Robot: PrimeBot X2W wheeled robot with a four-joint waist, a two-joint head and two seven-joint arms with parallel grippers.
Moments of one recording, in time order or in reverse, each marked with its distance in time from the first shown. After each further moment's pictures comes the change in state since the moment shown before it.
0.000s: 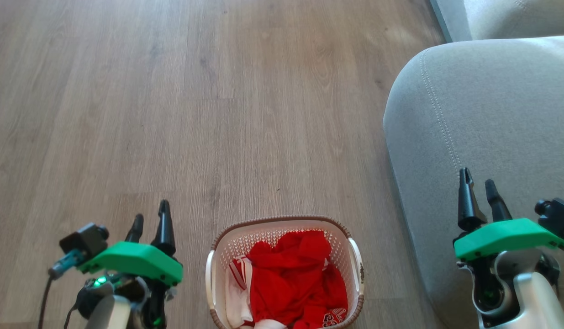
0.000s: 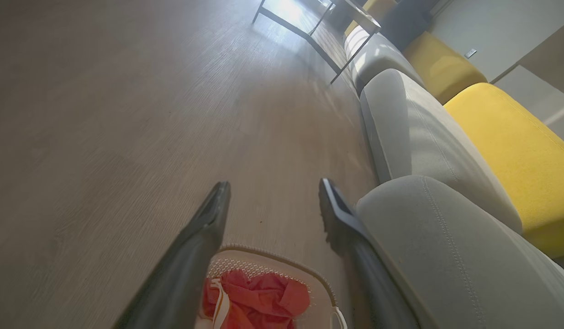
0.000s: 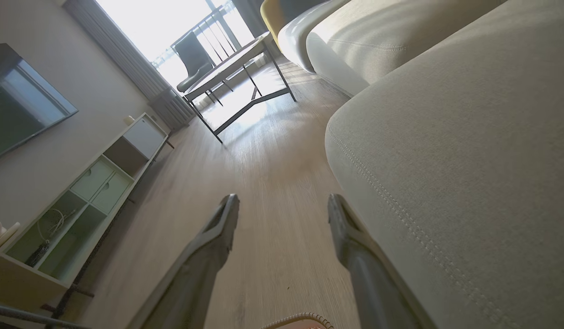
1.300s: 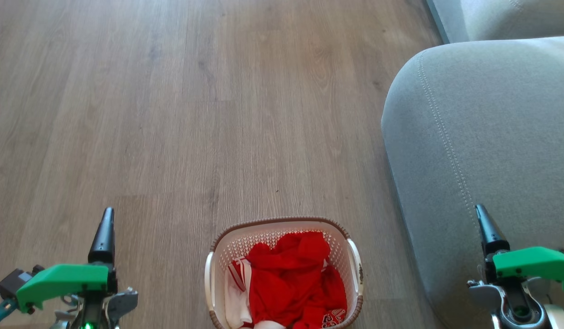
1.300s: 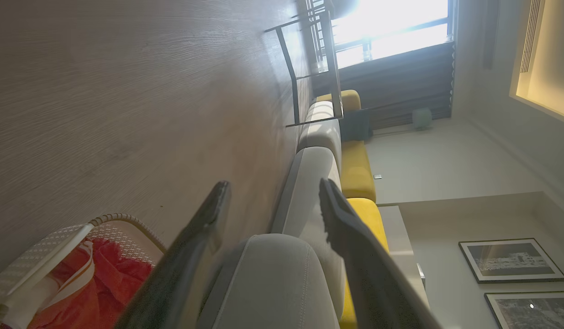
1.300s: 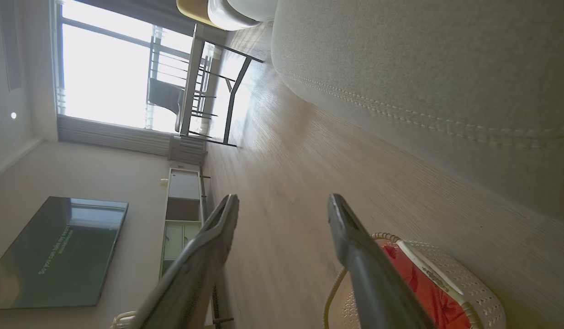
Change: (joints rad) left arm 0.045 -0.041 0.275 0.020 -0.615 -0.169 0.108; right arm 0.047 0.006 -0.098 0.111 0.633 0.000 0.107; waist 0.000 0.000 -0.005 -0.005
